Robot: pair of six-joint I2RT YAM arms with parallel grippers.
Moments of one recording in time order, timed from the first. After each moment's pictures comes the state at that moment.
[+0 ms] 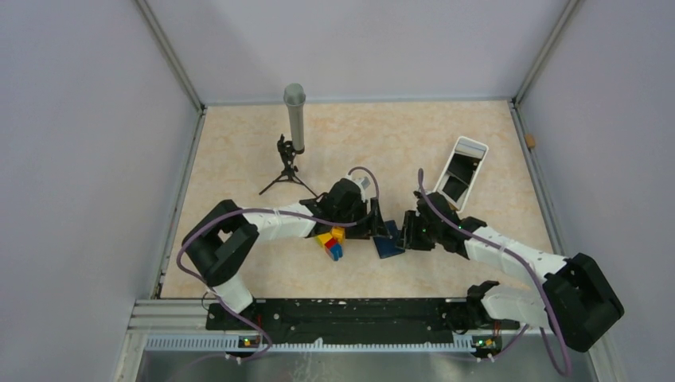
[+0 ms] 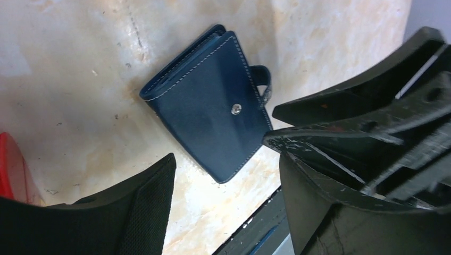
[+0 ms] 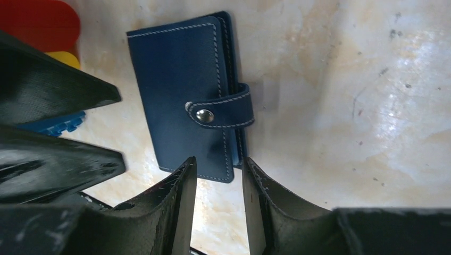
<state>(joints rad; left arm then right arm) -0.85 1.66 0.89 0.04 0.30 -0.86 0.61 1.13 0.51 -0.32 -0.09 0.65</state>
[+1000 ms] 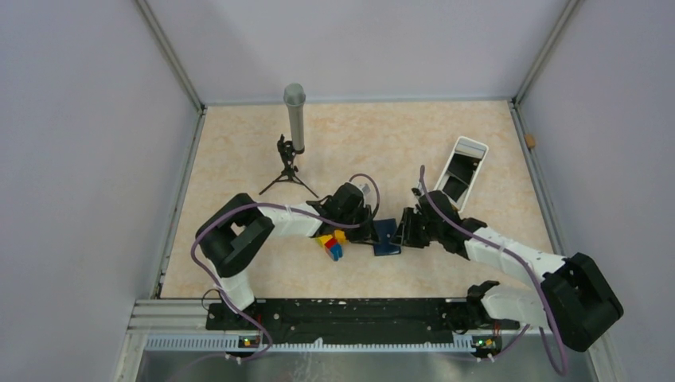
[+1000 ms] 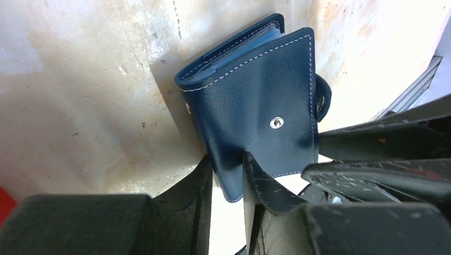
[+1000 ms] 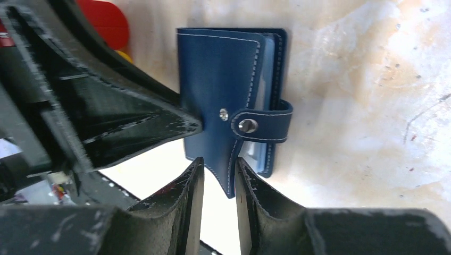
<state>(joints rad) -0.85 1.78 0.90 0.05 0.31 -0.88 0.60 1.16 0.49 -0.19 -0.20 0.69</state>
